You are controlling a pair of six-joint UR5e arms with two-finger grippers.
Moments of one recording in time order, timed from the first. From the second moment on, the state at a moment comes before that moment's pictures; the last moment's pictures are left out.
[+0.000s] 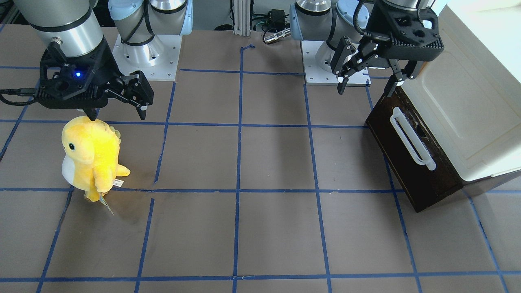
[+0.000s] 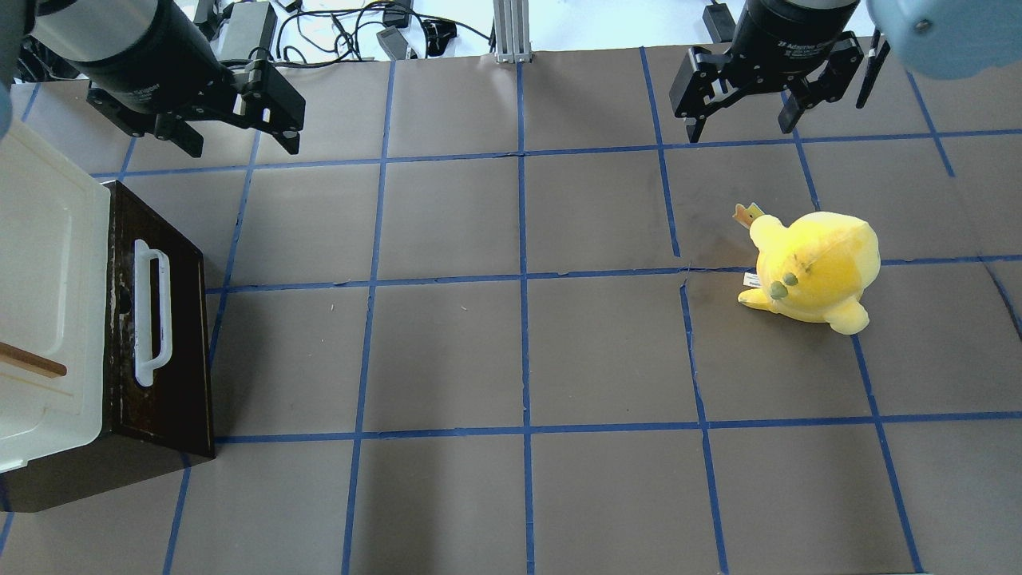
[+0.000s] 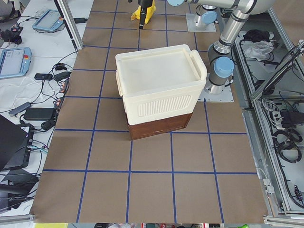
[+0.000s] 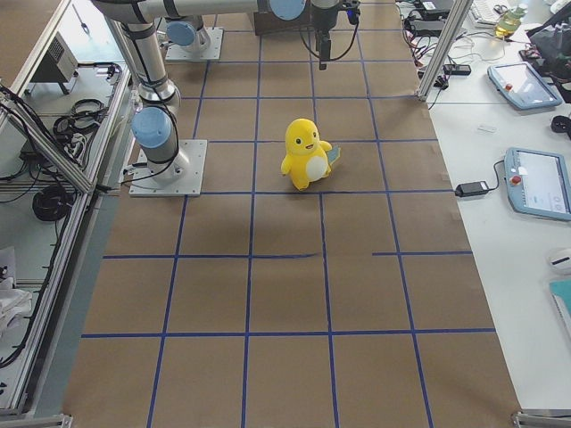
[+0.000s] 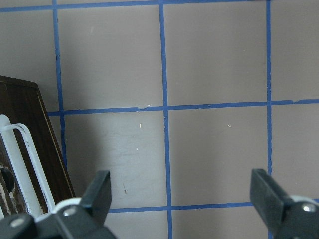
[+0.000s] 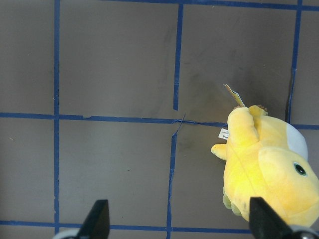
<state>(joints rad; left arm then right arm) -1.57 -1.50 -1.54 -1.49 1.56 0.03 1.60 -1.48 1.44 -1.57 -1.58 -0.02</state>
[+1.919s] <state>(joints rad) -1.69 -1.75 -1.64 -1.48 1.82 -0.54 1.60 -1.48 1.44 -1.57 -1.58 -0.02</state>
